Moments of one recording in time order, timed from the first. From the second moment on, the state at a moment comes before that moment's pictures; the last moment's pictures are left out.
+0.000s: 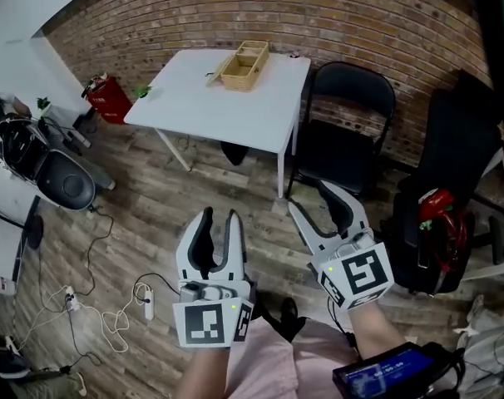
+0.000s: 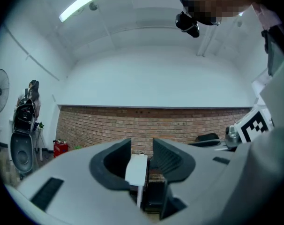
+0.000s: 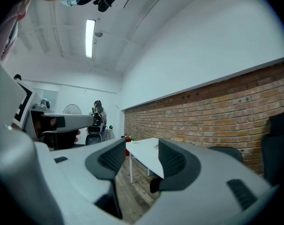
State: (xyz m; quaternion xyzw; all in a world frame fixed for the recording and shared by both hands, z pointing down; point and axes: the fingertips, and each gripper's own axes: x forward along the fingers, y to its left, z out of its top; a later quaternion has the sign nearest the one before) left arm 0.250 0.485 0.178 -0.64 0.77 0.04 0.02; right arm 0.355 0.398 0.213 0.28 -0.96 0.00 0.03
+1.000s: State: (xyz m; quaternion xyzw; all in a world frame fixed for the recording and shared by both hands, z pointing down) left arm 0.006 0.322 0.185 -0.67 0.74 0.05 0.01; right arm 0.138 0.232 0.206 0.35 -0.94 -0.02 0.05
